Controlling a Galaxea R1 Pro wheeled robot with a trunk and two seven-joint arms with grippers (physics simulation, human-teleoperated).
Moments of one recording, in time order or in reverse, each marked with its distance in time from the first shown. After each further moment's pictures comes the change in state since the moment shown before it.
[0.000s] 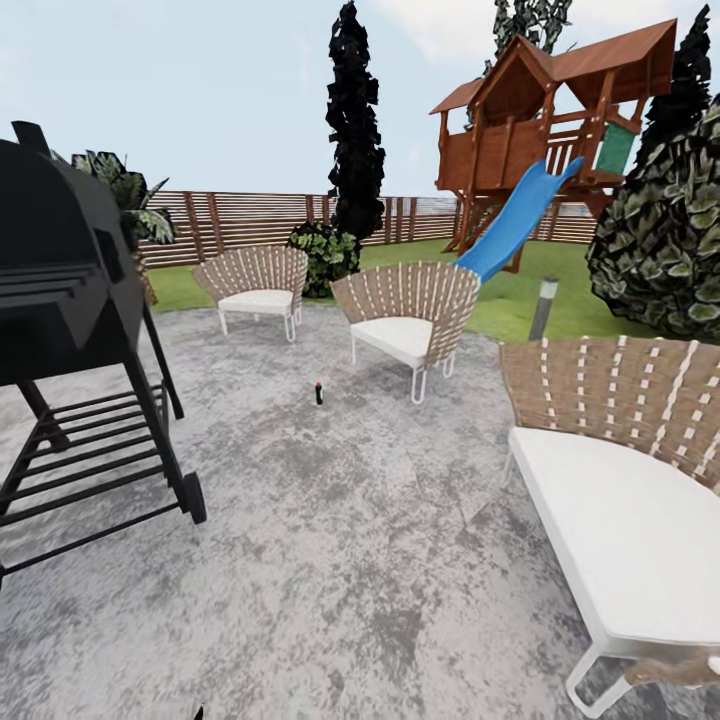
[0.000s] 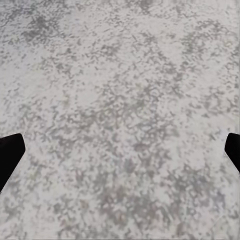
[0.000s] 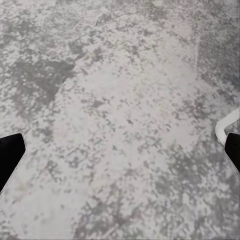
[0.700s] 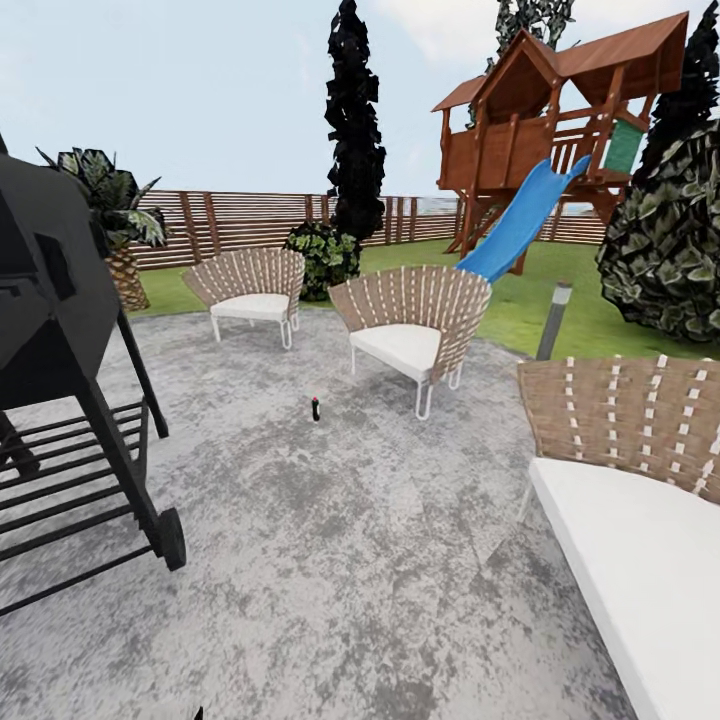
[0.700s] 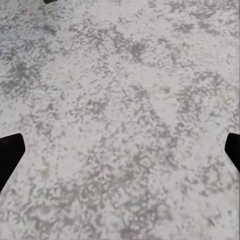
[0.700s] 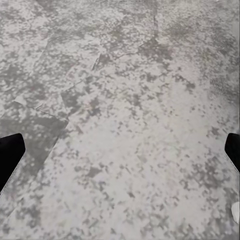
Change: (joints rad) left arm 0.000 0.000 0.000 0.000 0.000 0.000 0.000; right arm 0.000 0.000 0.001 0.000 0.000 0.000 -0.001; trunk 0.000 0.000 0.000
